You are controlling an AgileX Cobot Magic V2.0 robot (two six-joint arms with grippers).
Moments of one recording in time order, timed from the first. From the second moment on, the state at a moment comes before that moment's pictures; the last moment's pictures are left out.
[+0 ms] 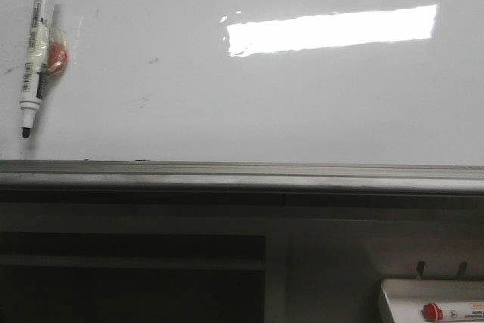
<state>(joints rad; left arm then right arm) -0.42 0.00 0.00 0.11 0.34 -0.15 -0.07 -0.01 0.01 -0.01 0.32 0.05</state>
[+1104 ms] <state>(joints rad) -0.42 0.00 0.00 0.11 0.34 -0.15 -0.07 -0.01 0.01 -0.01 0.32 0.05</state>
